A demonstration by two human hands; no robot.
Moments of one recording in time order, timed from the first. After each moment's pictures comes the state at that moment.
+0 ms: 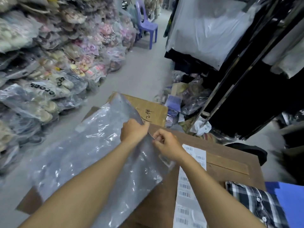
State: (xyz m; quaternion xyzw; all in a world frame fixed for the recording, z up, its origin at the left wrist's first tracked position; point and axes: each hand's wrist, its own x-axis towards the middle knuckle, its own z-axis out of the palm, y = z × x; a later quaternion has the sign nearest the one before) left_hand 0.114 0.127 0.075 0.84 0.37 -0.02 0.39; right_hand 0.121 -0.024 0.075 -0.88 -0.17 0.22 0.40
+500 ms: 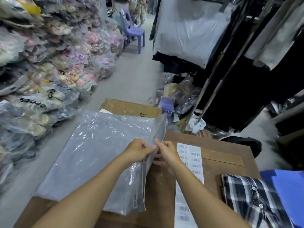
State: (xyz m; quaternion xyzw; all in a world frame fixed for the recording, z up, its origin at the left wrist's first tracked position) left_hand 0.075 0.107 0.055 0.79 0.17 -0.18 0.56; right_hand 0.100 -0.034 0.053 -0.67 0.20 0.30 0.65
